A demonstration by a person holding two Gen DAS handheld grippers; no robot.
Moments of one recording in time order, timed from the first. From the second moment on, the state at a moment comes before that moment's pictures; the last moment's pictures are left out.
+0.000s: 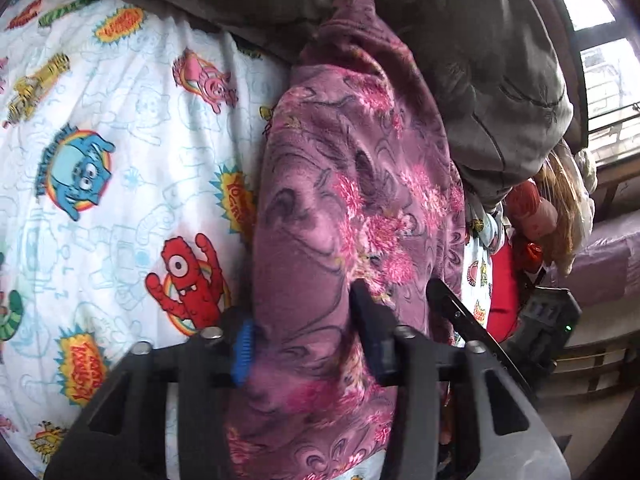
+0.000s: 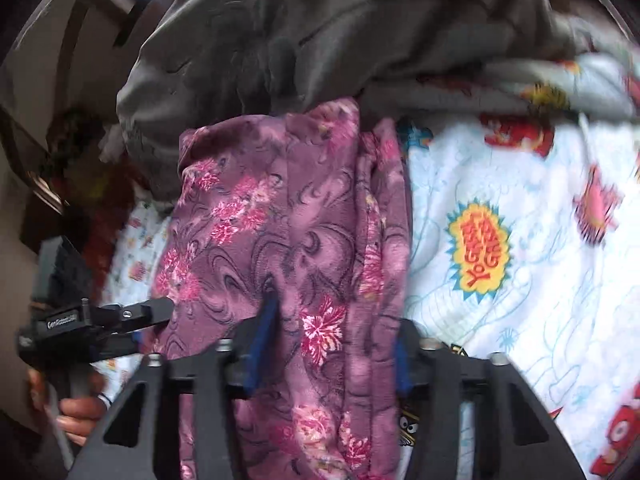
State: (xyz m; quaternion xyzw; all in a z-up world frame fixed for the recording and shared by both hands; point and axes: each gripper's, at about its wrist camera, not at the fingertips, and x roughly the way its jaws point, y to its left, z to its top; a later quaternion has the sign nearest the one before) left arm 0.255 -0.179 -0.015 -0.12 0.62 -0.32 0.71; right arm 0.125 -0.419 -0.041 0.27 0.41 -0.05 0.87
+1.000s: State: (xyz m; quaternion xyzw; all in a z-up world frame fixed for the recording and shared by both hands) left arm 0.157 -0.068 0.003 -0.05 0.61 -0.27 0.75; right arm 0.052 -0.283 -0.008 0.18 0.44 -0.05 0.88
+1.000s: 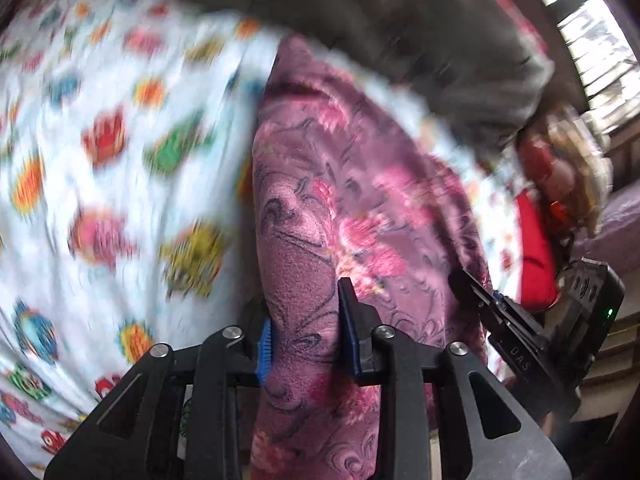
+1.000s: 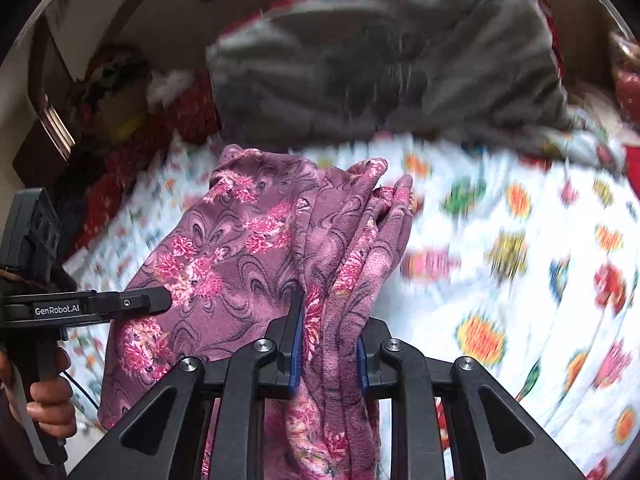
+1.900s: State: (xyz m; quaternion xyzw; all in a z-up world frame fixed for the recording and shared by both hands) left arm 0.229 -0.113 0.029 -0.02 0.54 -0.29 0.79; right arm 0.090 -0.329 -0.005 0.19 0.42 -0.04 0.89
